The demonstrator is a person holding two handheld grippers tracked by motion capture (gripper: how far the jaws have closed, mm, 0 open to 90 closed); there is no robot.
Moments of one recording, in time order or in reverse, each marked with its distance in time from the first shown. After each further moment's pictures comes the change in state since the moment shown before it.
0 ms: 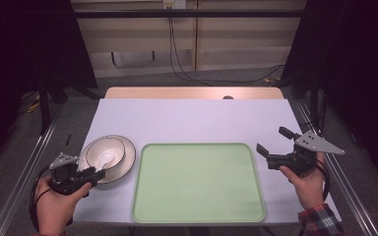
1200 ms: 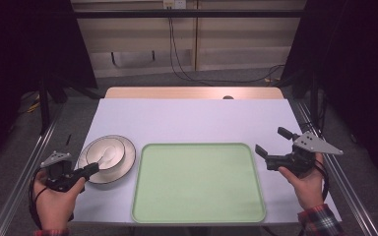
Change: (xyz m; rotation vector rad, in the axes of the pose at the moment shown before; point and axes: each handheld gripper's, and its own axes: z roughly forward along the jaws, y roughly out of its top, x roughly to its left) left arm 0.010 0.003 0.000 -0.087 -0.016 -0.083; right arm 0.002 0.000 0.001 0.005 0.011 -0.016
